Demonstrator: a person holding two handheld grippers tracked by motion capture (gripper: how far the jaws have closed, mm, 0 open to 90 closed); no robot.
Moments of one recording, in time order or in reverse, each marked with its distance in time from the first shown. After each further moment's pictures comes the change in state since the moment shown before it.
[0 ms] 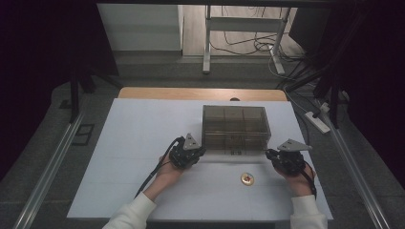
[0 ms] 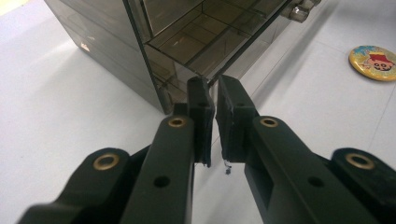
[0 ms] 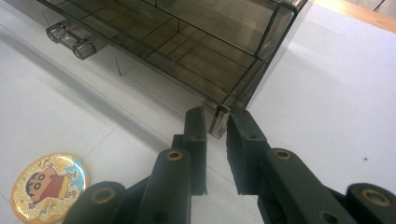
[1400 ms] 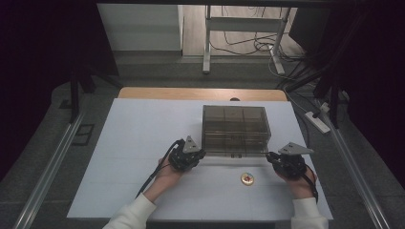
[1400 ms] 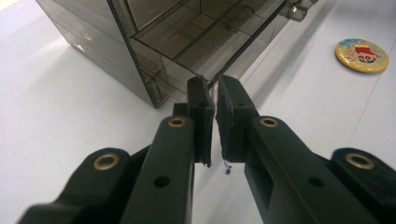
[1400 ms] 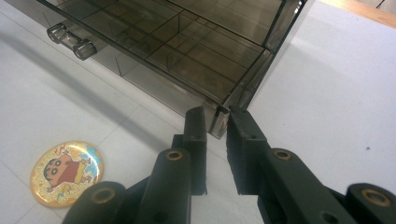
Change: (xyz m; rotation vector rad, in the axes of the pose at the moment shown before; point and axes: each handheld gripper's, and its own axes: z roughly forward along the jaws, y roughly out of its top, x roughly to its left) left arm -0.007 -0.003 -0.006 0.005 -0.013 0.013; right arm 0.006 -0.005 -0.008 0.002 0.003 0.000
